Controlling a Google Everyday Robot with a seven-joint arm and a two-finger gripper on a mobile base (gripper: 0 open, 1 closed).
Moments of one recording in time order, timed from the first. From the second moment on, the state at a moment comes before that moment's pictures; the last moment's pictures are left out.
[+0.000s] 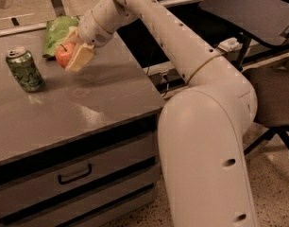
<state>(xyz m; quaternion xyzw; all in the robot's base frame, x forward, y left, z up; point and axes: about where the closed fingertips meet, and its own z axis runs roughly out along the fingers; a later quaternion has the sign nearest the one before) 0.678 0.213 0.894 -0.77 0.48 0.26 0.34</state>
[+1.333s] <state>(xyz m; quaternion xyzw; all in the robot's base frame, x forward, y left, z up) 0.666 0.252 0.858 -0.76 0.44 0.32 0.37</state>
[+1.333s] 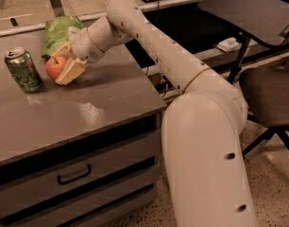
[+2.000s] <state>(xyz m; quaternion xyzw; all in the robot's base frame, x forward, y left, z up) 0.664 0.257 0.855 -0.76 0.43 0.32 0.37</state>
